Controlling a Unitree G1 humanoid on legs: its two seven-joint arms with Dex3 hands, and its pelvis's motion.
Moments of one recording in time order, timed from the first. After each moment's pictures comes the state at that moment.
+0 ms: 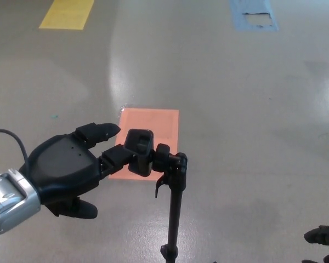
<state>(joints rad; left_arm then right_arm) -0.37 0.79 -0.37 0.17 0.90 -0.52 -0.02 -0.51 -0.44 0.23 1.26 -0.32 -0.06 0.23</state>
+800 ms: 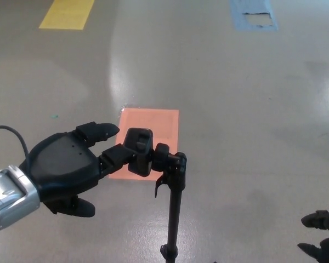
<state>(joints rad) -0.39 0.82 -0.39 0.15 0.91 -0.51 -0.07 -0.57 -0.44 0.22 1.26 -0.32 -0.05 0.23</state>
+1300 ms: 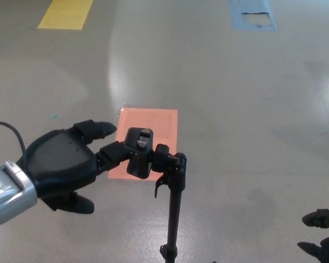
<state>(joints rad) -0.42 0.81 -0.37 0.19 0.90 -0.52 -0.05 -0.57 -0.44 0.22 1.27 -0.32 -0.04 0.23</state>
